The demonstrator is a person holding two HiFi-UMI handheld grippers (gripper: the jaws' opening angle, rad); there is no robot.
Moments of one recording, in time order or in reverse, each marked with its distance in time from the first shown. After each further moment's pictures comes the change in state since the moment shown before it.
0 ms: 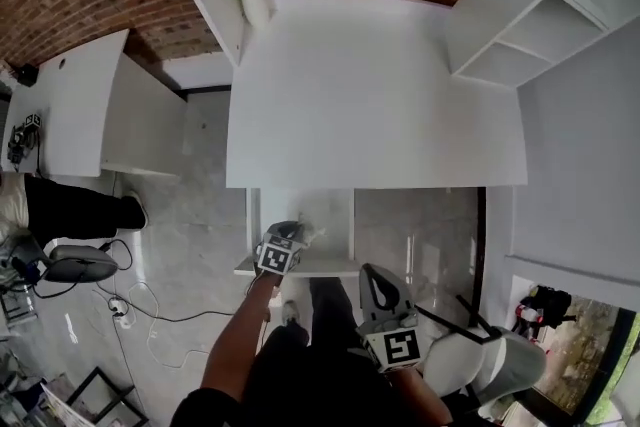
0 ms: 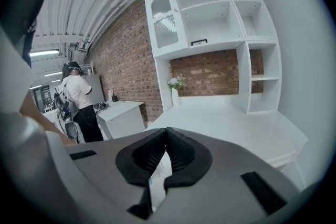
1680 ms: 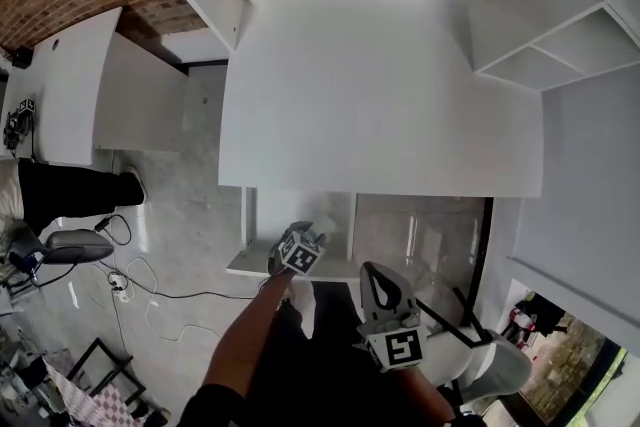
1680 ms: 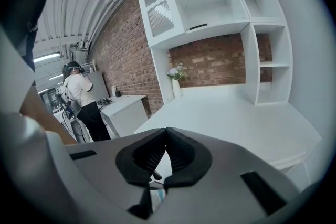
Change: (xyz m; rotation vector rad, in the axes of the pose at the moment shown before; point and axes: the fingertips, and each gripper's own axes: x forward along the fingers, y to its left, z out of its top) left arm 0.073 -0.047 -0.032 0.107 0.257 -0.066; right arm 0.047 -0.041 -0.006 0.042 0.090 0.073
